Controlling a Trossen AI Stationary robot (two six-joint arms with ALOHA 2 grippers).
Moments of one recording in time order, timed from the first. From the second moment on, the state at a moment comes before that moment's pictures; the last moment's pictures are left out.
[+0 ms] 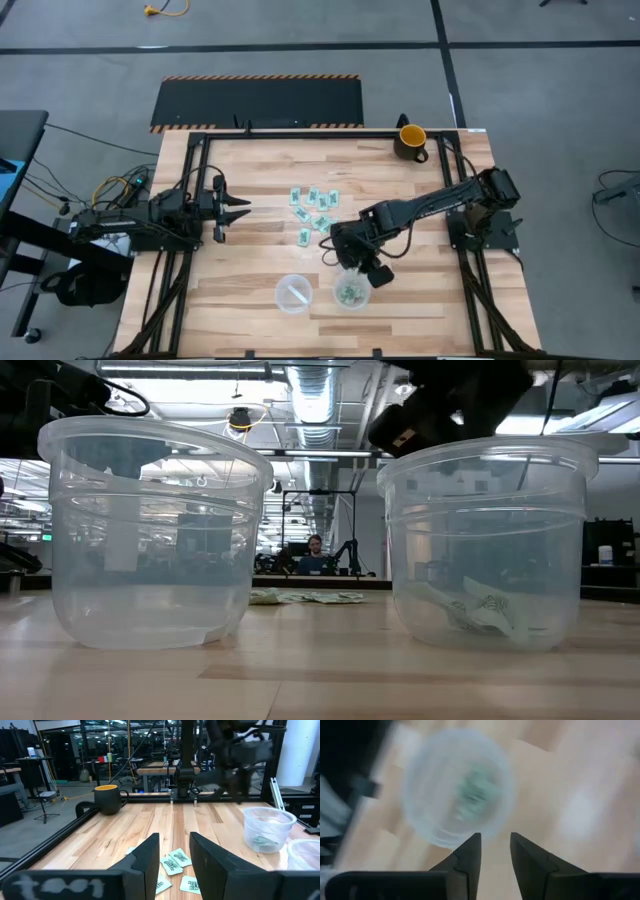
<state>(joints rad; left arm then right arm) 0.09 0.02 0.01 0.03 -0.01 0.04 0.23 1.78 1.42 -0.93 -0.30 -0.25</state>
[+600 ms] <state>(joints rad) 0.09 0.02 0.01 0.03 -0.01 0.04 -0.07 1.79 1.43 -0.80 -0.04 -0.40</state>
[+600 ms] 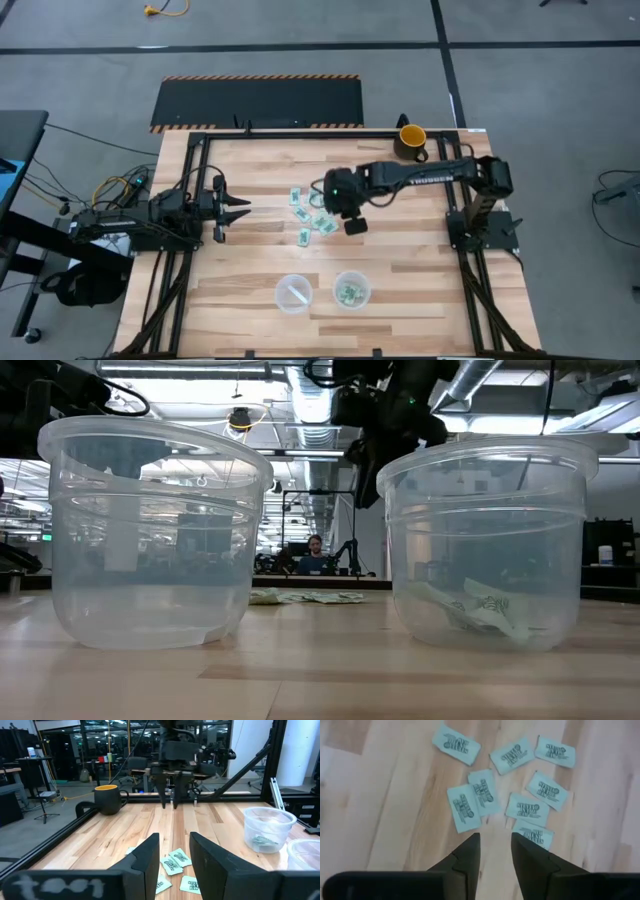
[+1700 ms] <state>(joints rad) 0.09 0.02 0.01 0.03 -0.01 0.04 -0.25 1.79 1.43 -0.70 -0.13 -0.40</state>
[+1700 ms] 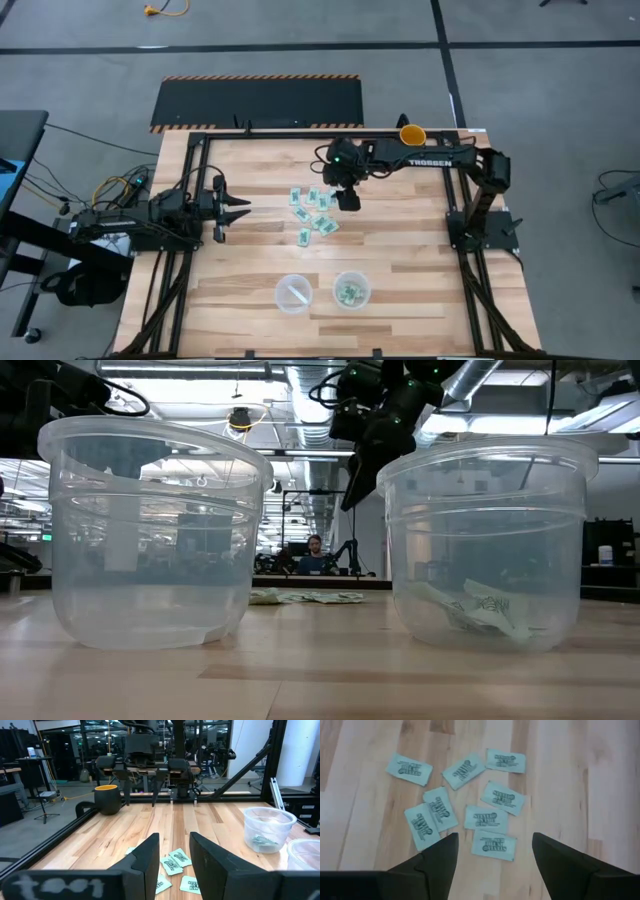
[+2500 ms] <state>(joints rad) 0.09 0.02 0.01 0.03 -0.01 0.04 -0.28 2.07 1.43 -0.68 -0.15 -0.40</state>
